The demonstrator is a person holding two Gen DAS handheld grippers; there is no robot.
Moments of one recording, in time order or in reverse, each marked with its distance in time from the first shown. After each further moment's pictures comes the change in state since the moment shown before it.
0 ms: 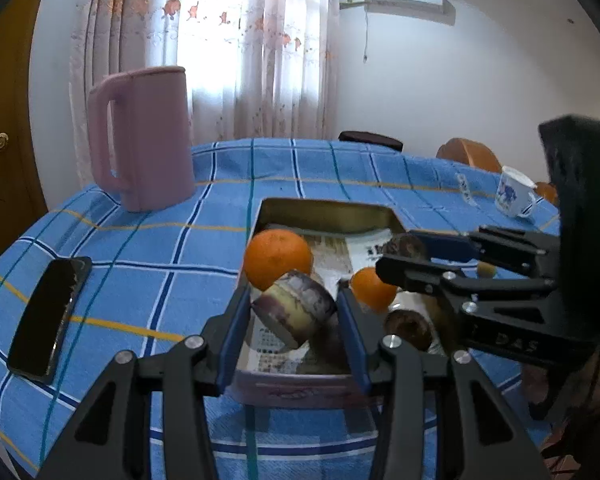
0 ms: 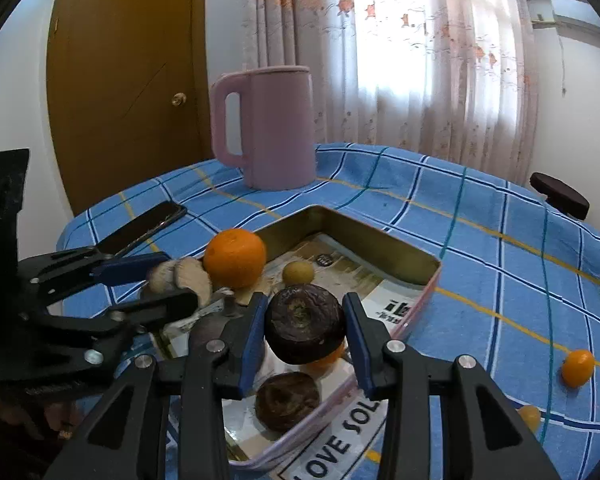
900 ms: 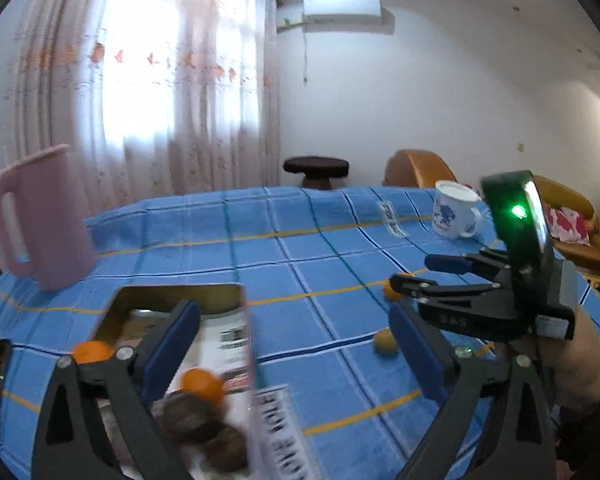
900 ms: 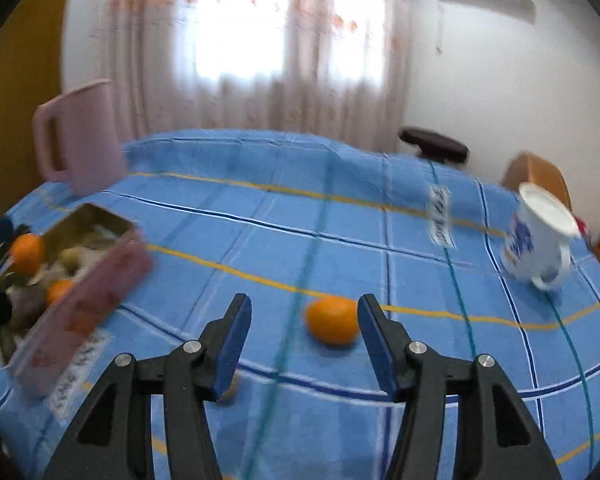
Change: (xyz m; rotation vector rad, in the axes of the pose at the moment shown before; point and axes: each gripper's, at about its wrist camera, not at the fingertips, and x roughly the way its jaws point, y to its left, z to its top) left arm 0.022 -0.135 0.053 0.134 -0.103 -0.150; right arm -0.058 -0.174 -0.038 0.229 0.086 -0.441
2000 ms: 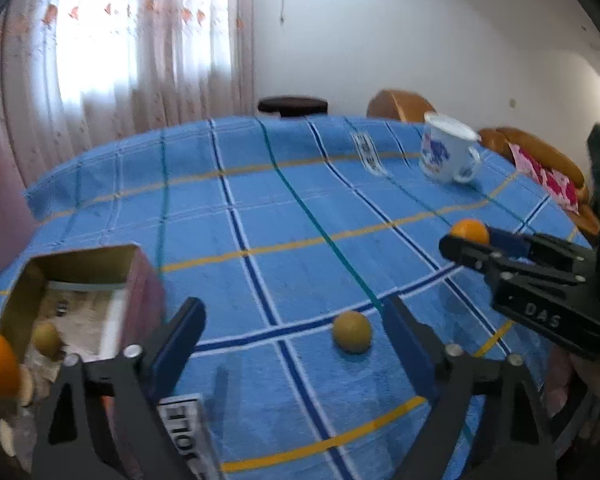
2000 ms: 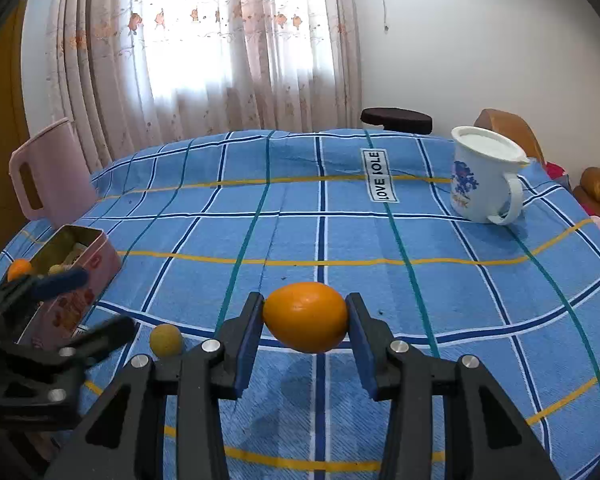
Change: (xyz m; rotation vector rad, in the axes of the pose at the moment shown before) left arm 0.082 -0.041 -0.009 0.023 0.250 -0.085; right arm -0.031 -0.040 -0.033 0.172 -0.015 -0.045
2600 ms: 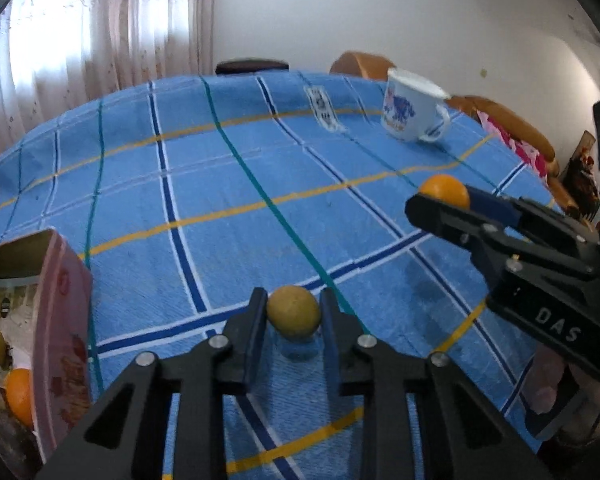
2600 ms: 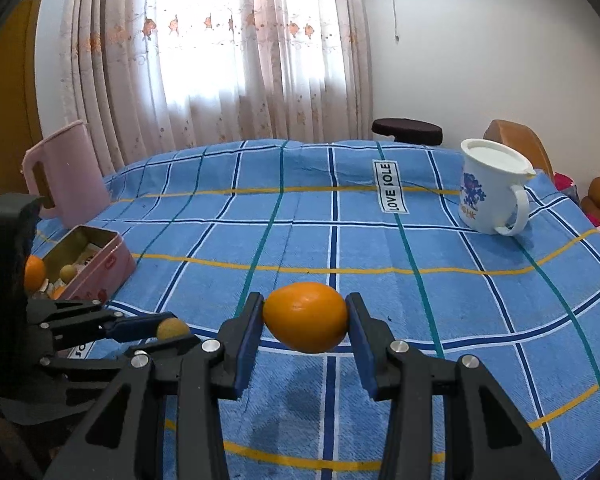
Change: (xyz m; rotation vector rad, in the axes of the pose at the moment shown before) left arm 0.014 -0.018 -0.003 0.036 0.105 -0.128; right arm -0.009 0.002 -0.002 -0.022 -0.042 0.045
